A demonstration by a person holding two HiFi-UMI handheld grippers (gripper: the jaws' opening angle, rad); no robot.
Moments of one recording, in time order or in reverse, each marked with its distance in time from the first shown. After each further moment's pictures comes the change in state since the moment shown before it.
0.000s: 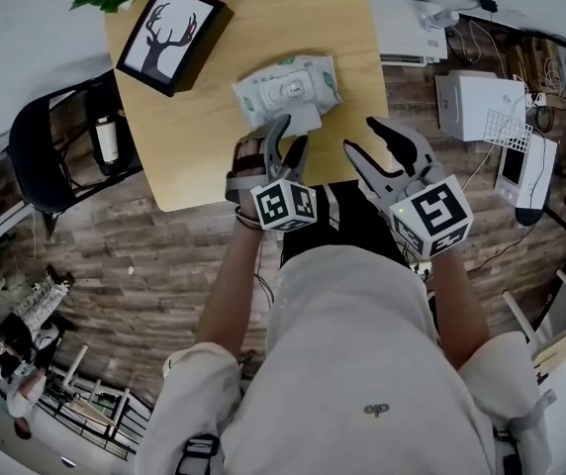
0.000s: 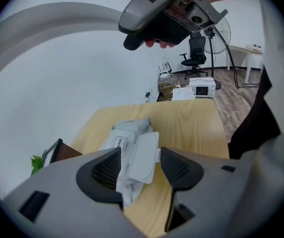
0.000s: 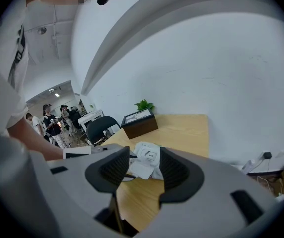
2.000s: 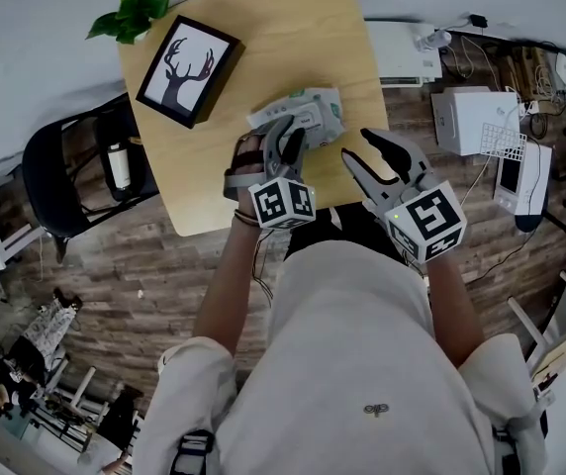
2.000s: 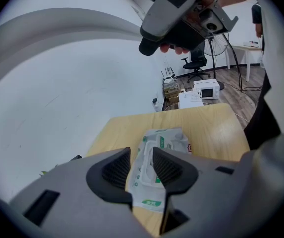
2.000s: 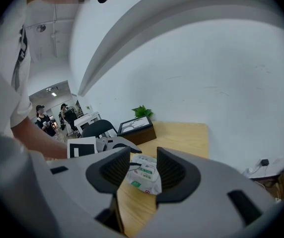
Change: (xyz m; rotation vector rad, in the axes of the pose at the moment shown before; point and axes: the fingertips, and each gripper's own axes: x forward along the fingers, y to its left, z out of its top) left arm 0.001 0.085 0.022 0.041 -0.084 0.051; right arm 0.018 -0.001 0.050 -0.013 -0.028 -0.045
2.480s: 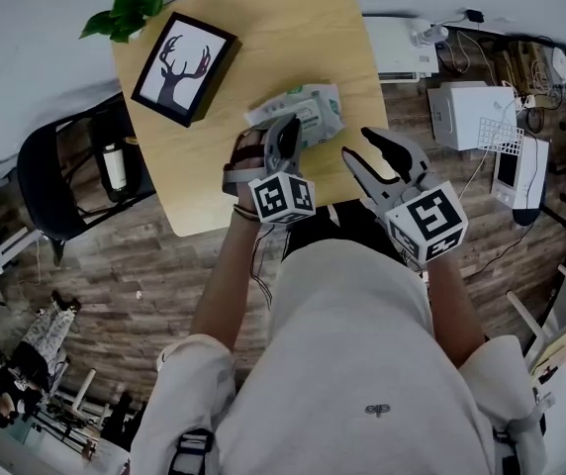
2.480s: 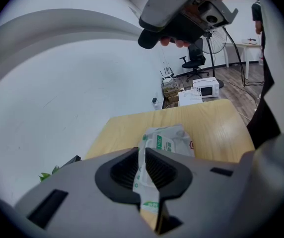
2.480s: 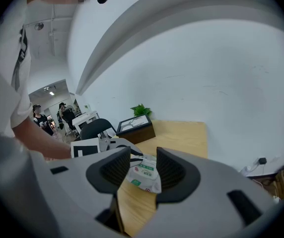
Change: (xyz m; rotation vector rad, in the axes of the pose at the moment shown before) left arm 0.008 -0.001 -0.006 0.023 -0.005 0.004; right arm 0.001 0.003 -0.004 0.006 0.017 -0.020
